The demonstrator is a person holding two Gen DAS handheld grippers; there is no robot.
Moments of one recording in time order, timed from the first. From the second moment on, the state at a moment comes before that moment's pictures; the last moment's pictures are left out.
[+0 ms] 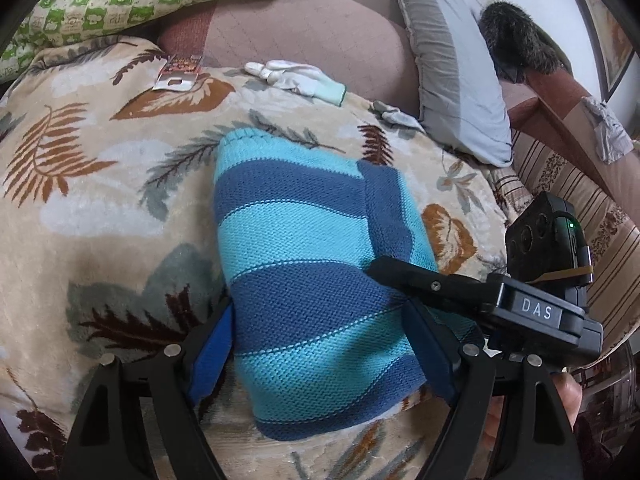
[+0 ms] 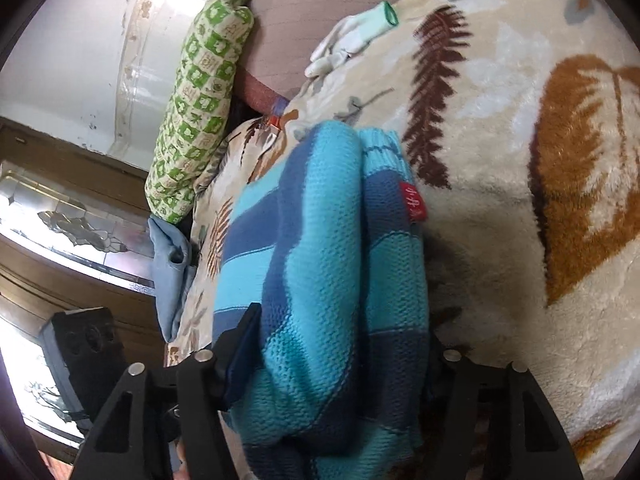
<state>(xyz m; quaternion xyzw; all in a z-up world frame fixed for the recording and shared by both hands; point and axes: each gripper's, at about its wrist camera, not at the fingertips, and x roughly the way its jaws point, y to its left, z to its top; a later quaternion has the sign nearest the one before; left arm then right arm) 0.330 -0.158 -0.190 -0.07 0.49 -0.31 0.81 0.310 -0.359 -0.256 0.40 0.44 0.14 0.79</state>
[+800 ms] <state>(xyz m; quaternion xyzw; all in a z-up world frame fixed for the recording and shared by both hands) 0.304 -0.092 -0.159 0.00 0.44 -0.26 0.86 0.309 -0.286 -0.237 0.38 0.42 0.24 0.79</state>
